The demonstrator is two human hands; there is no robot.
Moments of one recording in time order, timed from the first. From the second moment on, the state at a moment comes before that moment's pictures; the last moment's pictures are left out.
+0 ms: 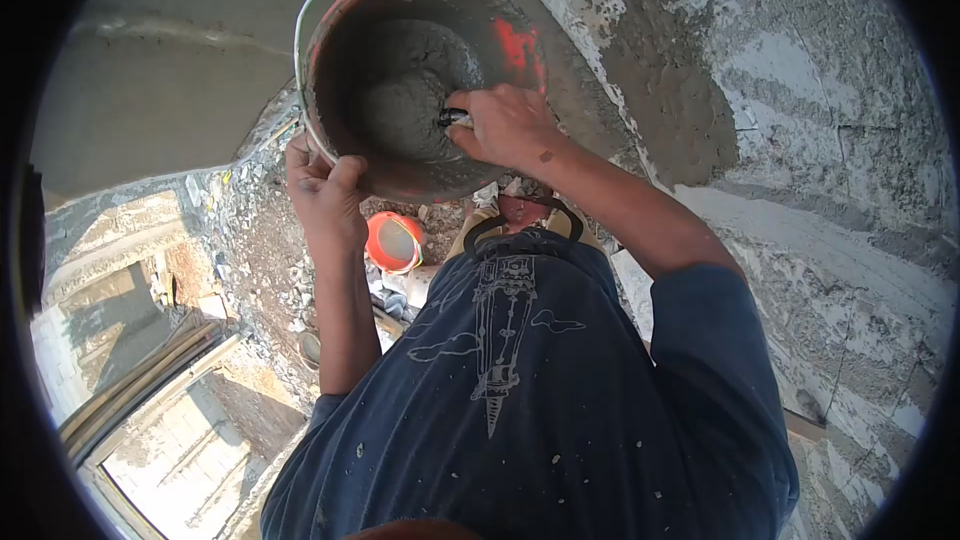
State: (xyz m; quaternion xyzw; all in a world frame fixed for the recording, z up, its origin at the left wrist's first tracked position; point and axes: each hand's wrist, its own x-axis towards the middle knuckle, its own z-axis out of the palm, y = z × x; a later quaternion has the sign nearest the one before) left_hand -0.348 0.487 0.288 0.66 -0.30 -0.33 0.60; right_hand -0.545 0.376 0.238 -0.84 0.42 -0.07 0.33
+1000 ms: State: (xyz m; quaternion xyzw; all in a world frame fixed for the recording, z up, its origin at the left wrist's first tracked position) left_hand -0.386 0.456 0.234 0.67 -0.28 -0.42 0.55; right_hand -0.714 0.369 0.265 -0.84 0.54 -0.06 0.08
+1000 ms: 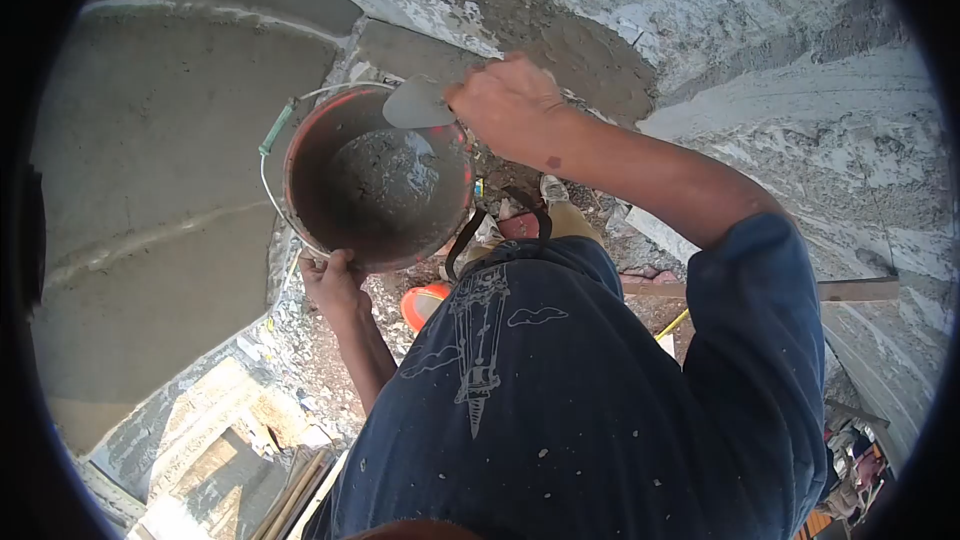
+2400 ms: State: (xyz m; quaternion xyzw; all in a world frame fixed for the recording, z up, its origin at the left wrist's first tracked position) left_hand -0.321 0.553 0.160 0.85 0.04 -0.24 0.46; right_hand -0.780 0.204 0.097 -0.59 0.61 -0.26 0.46
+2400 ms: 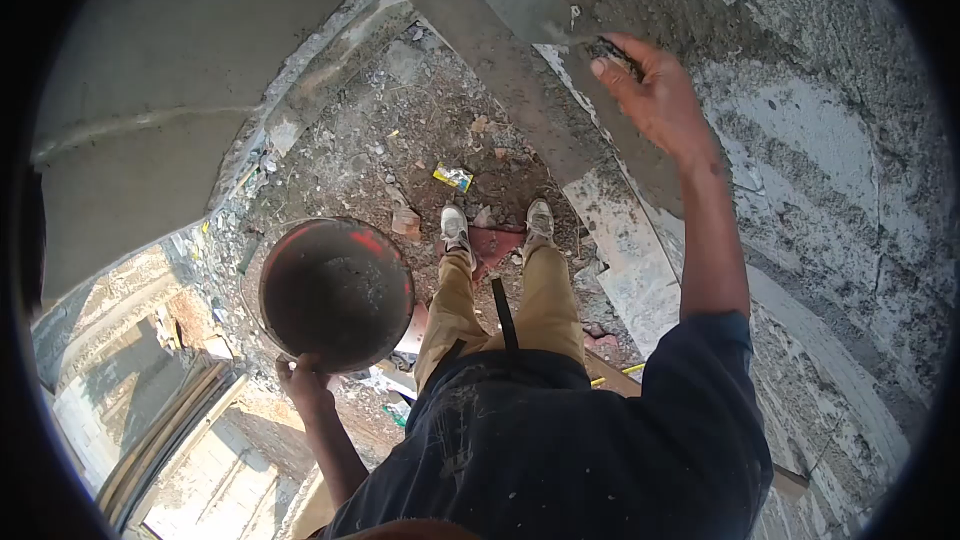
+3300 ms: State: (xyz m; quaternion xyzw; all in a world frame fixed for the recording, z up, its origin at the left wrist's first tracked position) left_hand -0.355 0.352 0.256 0.56 -0.42 -0.31 0.64; right_hand -0.605 0.319 0.230 -0.90 0.42 -0.12 0.06
